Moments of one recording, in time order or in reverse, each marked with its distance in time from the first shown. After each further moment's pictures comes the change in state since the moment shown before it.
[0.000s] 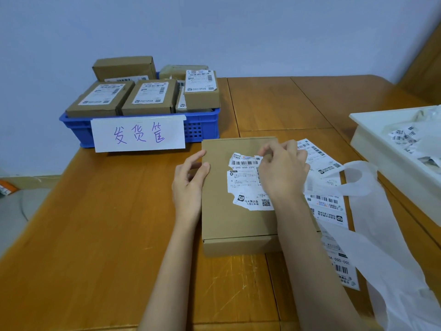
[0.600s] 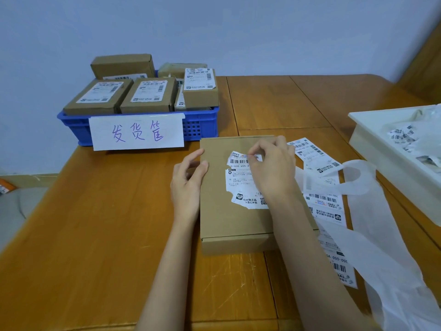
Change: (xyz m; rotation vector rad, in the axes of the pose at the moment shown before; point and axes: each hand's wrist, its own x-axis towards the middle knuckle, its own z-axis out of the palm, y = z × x) left_hand 0.000 0.001 0.000 -0.009 0.002 -0.003; right_hand -0.001 -0.008 0.004 0.108 -0.030 -0.109
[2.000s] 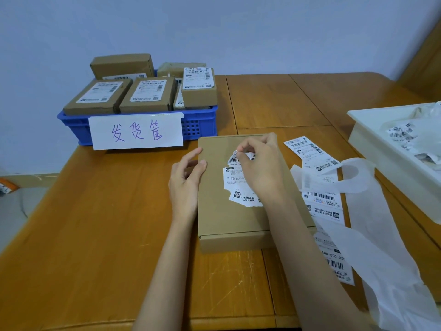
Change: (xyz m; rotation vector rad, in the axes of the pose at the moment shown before) left_hand -0.001 0.002 -0.001 0.002 -0.004 0.008; right_hand -0.003 -0.007 -0.002 0.185 -0.086 -0.047
